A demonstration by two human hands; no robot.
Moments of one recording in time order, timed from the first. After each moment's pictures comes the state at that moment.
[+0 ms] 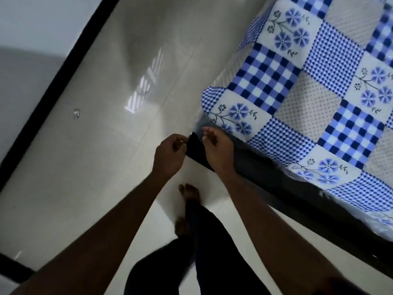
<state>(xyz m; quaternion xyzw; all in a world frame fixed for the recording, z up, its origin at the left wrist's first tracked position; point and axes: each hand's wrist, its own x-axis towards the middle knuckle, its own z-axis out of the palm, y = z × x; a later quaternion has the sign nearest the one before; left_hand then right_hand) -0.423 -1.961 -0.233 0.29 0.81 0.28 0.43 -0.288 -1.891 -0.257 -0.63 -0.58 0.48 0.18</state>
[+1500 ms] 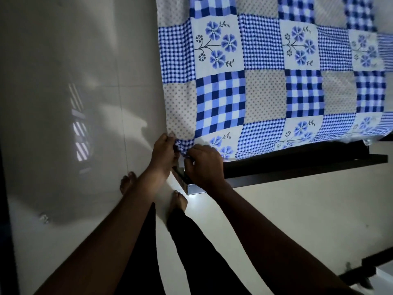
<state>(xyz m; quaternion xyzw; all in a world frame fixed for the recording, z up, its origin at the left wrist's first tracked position) -0.485 -1.779 -0.266 0.22 0.63 0.25 0.70 -0.368 -1.837 -0.235 -0.72 -0.66 0.16 0.11</state>
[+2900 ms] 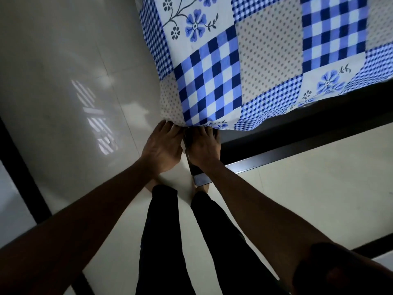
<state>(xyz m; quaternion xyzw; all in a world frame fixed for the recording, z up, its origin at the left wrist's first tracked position) -0.499 -1.769 -0.335 0.93 0.30 -0.03 0.23 -0.363 -1.849 -0.371 -0.81 -0.54 0.23 -0.02</state>
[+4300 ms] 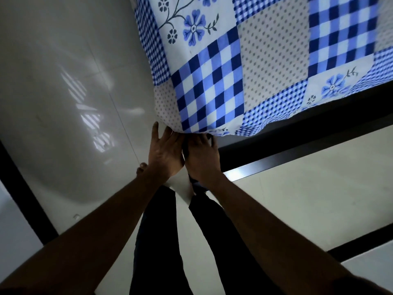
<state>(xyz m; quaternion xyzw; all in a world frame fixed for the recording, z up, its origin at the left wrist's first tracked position) -0.482 -1.777 -0.359 0.91 0.35 -0.07 0.21 -0.364 -1.846 -0.339 -0.77 -0.54 0.34 -0.06</state>
